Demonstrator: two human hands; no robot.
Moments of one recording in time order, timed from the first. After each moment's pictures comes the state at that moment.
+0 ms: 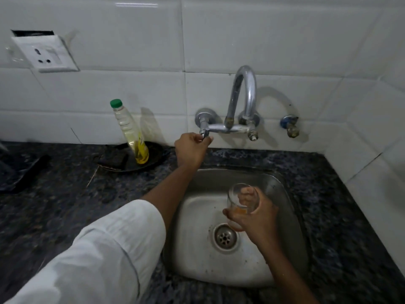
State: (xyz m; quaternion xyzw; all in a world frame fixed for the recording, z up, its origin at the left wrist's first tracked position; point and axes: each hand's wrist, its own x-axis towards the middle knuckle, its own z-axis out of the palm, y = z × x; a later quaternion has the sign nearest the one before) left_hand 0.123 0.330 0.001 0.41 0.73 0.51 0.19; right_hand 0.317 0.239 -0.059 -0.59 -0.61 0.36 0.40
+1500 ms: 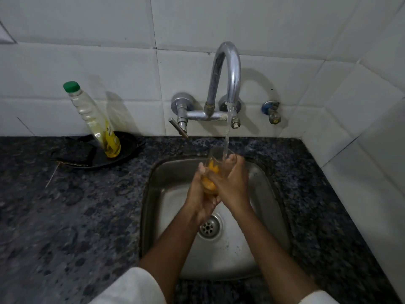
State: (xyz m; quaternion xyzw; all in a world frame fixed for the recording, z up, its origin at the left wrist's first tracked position) left_hand 0.199 0.276 -0.081 0.07 0.36 0.56 0.75; right_hand 0.280 0.280 -0.035 -0.61 -0.55 0.38 0.42
